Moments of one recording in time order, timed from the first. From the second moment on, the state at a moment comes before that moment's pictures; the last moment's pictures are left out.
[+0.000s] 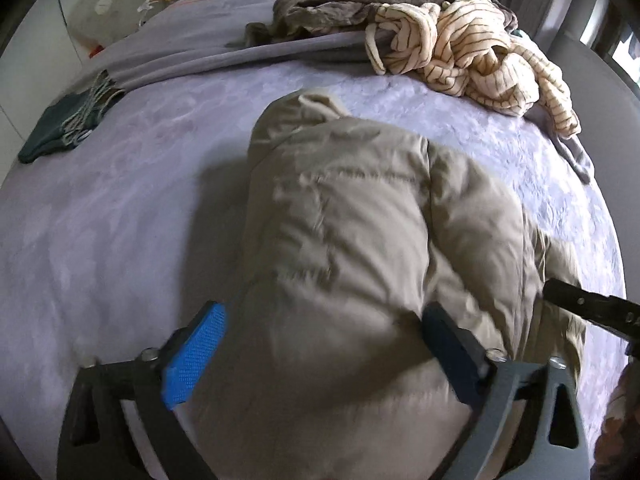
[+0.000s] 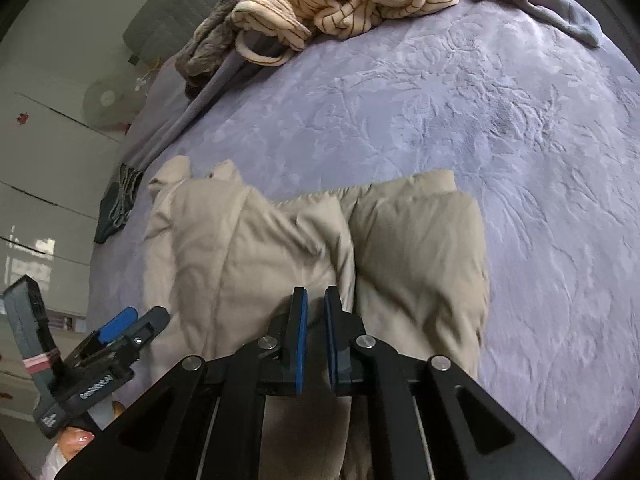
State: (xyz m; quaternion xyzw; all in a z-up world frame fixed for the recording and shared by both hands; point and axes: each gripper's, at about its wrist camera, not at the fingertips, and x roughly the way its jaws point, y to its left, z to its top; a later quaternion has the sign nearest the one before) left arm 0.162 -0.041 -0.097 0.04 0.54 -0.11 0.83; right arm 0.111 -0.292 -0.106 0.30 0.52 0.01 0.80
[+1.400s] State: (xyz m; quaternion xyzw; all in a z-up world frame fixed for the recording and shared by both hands) left arm 0.003 0.019 -0.028 0.06 0.56 -0.06 0.82; right arm -0.054 -0.251 -0.062 0.27 0.59 0.00 0.76
